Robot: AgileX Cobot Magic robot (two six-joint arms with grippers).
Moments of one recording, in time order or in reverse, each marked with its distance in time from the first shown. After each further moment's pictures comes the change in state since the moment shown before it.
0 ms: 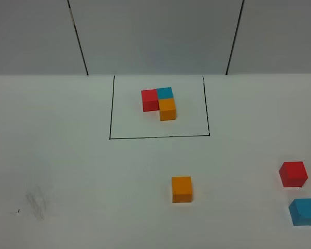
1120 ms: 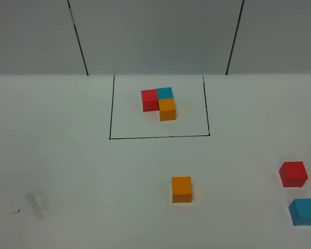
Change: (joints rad) left arm 0.000 0.000 0.000 0.000 0.000 0.000; right arm 0.000 0.000 0.000 0.000 0.000 0.000
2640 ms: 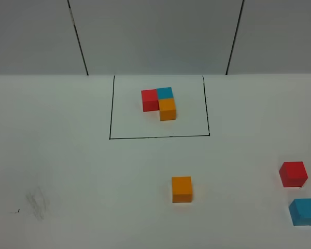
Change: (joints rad) left arm 0.000 0.000 0.000 0.000 0.000 -0.001; right arm 0.000 0.000 0.000 0.052 -0.007 0.000
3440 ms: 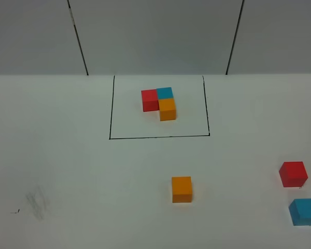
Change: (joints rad) left arm 0.000 0.000 0.000 0.000 0.000 0.000; right arm 0.000 0.175 0.000 0.000 -0.001 0.002
